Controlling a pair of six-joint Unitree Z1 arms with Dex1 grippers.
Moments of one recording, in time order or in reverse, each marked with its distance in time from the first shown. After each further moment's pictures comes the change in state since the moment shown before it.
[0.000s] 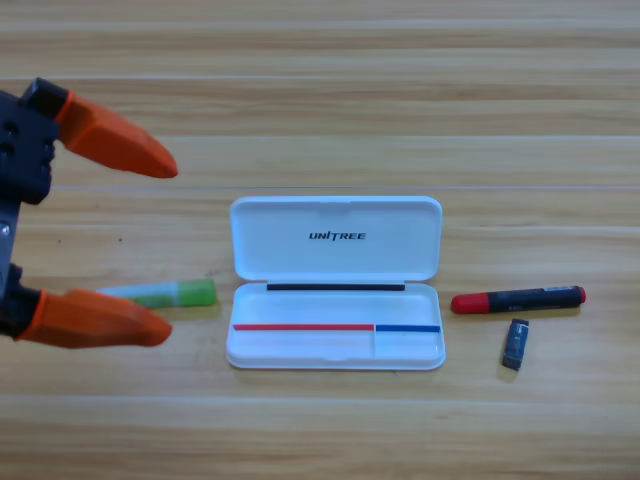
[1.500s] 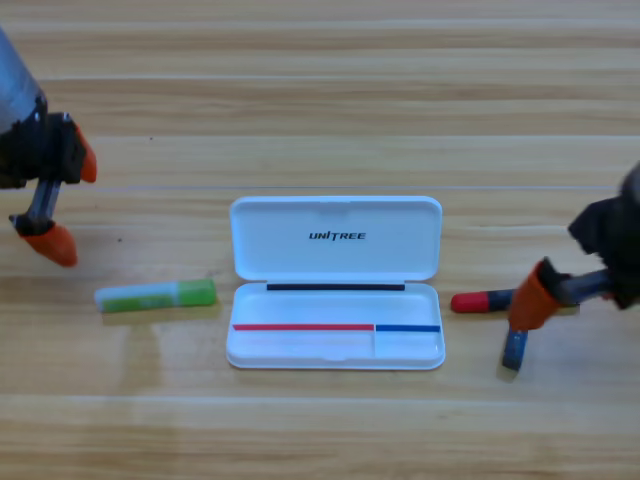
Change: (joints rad) arm 0 0.586 0.578 -0.201 0.222 0.164 0.623; arm 1 -0.003 0.661 -0.245 0.101 -0.490 0.803
